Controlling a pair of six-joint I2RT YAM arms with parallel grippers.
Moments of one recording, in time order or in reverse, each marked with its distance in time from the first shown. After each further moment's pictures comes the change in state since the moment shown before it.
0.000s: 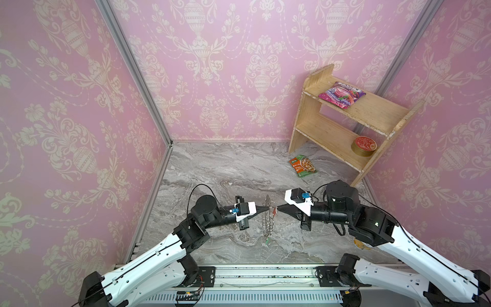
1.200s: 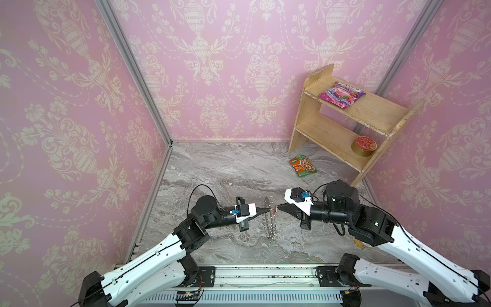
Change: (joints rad) left arm -0.008 0.000 0.000 -0.004 0.015 0.000; right arm 0.000 0.001 0.000 0.000 0.023 0.000
